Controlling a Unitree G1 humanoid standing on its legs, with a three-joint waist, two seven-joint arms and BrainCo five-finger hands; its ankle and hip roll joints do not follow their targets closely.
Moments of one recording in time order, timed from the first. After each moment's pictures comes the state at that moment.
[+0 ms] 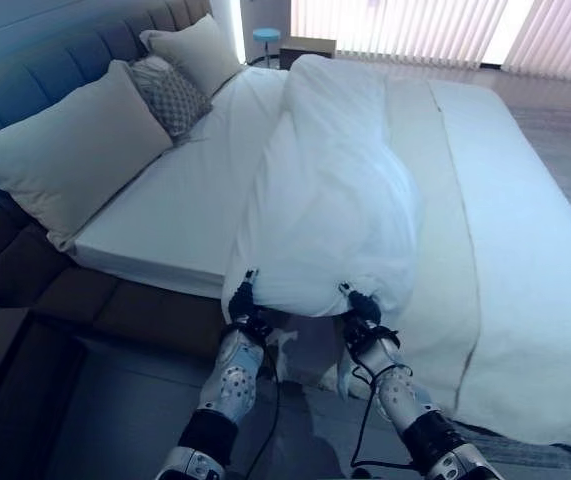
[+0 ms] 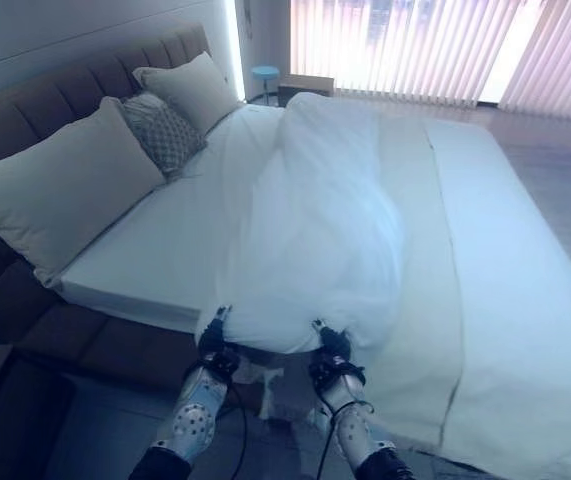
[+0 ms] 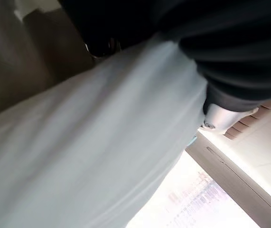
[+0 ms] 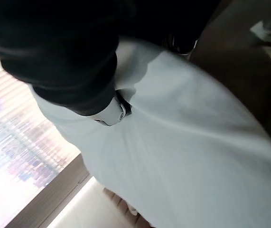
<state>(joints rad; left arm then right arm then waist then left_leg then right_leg) -0.27 0.02 -0.20 0.45 -0.88 -0.10 0.27 -0.19 -0.05 0.28 0.40 0.95 -0.10 -0.26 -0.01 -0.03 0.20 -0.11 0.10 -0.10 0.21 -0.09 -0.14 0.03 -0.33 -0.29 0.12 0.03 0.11</state>
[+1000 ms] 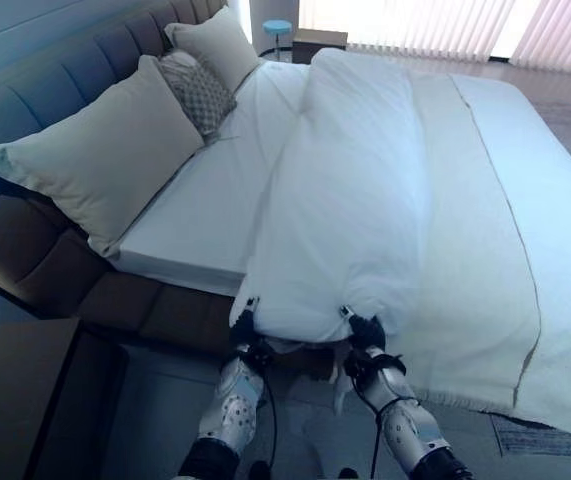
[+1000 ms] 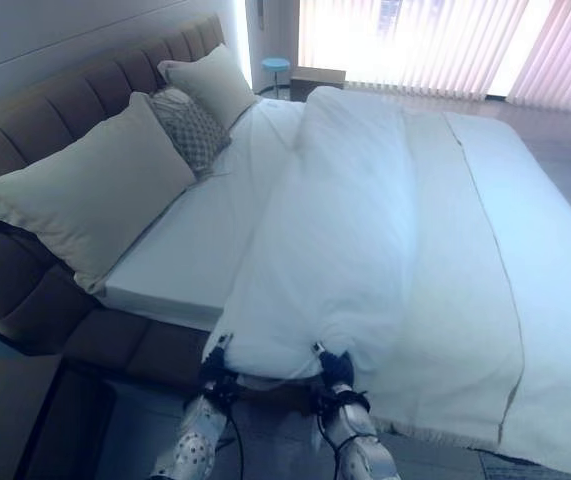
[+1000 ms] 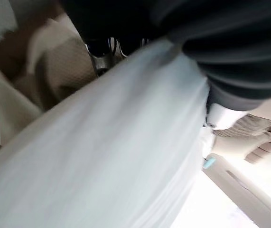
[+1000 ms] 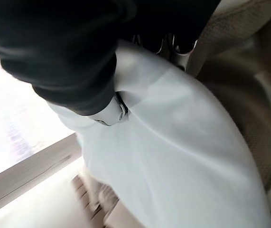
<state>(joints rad) -0.11 -0.03 -0.17 0.51 -0.80 -0.09 0.23 -0.07 -0.05 0.31 0.43 0.66 -0.10 -0.25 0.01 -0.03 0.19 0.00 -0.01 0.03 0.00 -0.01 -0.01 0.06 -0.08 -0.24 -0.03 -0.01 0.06</state>
